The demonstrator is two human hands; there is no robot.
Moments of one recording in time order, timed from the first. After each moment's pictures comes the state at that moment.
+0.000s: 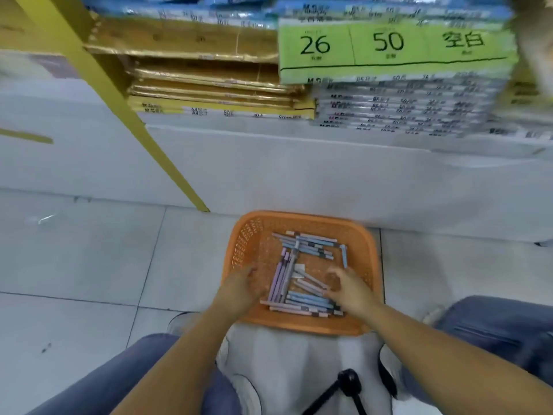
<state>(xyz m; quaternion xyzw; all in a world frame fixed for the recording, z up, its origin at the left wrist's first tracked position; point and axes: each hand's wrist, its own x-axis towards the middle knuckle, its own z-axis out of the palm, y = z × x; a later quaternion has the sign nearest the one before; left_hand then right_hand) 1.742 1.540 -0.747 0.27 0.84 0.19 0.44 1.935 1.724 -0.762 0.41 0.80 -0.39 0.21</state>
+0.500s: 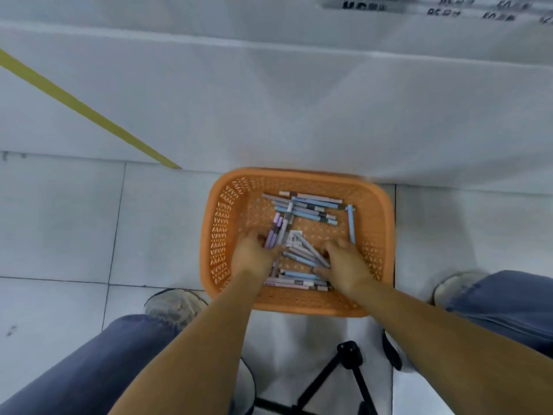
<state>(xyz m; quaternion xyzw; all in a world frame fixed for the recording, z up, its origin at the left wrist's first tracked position) 1.770 1.594 -0.831 0.15 0.87 0.22 0.42 1.929 1.721 -0.823 0.37 0.84 -0.30 0.28</state>
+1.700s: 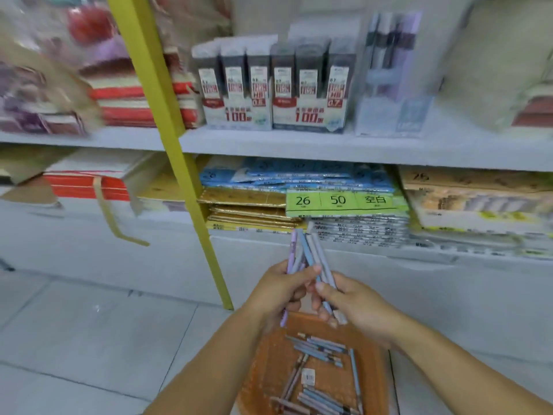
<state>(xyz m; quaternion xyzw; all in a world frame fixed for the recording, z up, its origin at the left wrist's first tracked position) 1.764 1.615 -0.509 0.23 0.58 0.63 0.47 1.889 1.715 -0.501 0.21 0.70 -0.68 -0.04</state>
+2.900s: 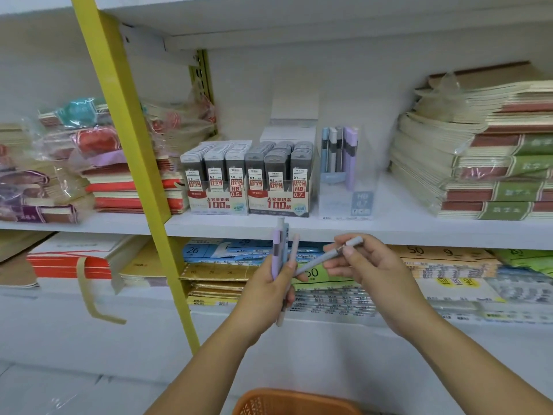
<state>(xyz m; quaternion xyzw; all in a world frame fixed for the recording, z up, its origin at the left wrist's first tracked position) 1.757 1.655 -0.393 0.36 0.68 0.59 0.26 1.899 1.774 -0.364 0.15 0.67 -0.62 -0.38</state>
